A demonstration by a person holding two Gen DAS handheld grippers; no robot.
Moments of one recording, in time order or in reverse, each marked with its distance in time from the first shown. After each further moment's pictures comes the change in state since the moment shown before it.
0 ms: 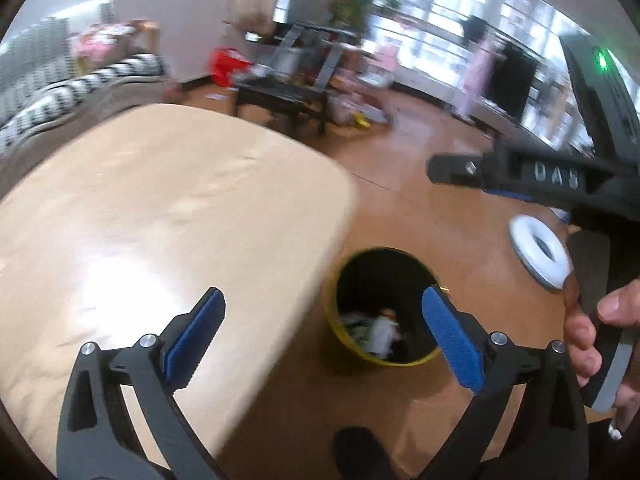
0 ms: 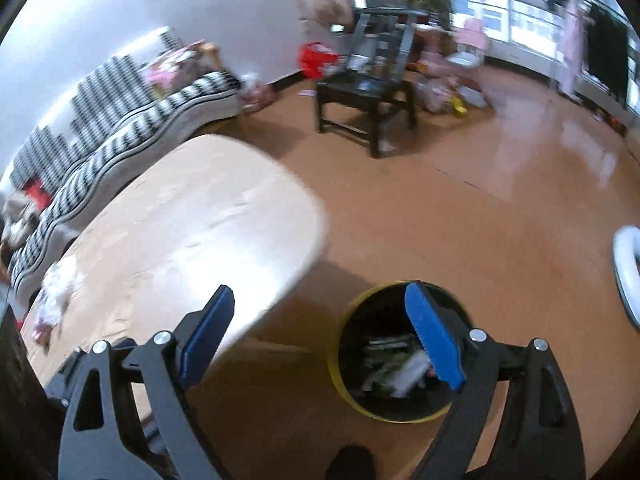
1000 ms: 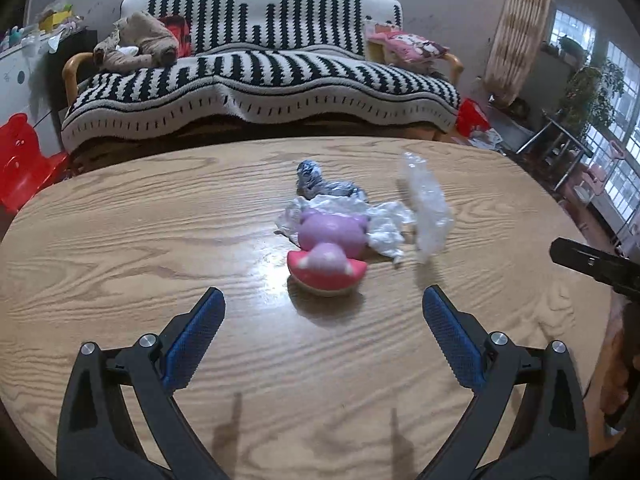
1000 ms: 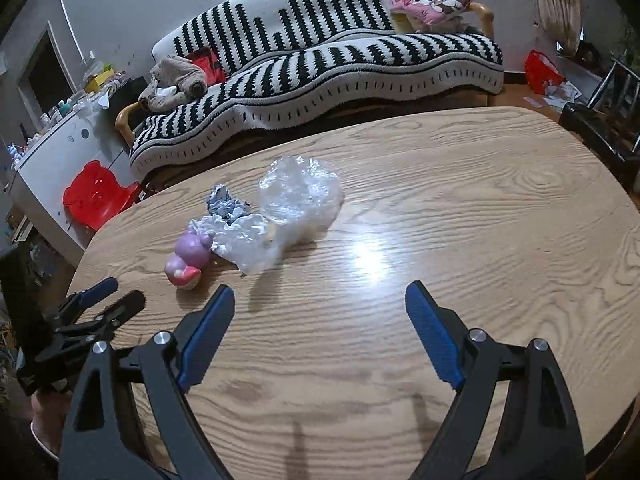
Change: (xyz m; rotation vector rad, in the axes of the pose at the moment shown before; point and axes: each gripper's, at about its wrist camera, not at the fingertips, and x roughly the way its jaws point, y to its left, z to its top) left arm -0.226 0.371 -0.134 -0.516 -0.107 0.551; right arm 0.067 0.417 -0.065 -0.447 0.145 0.470
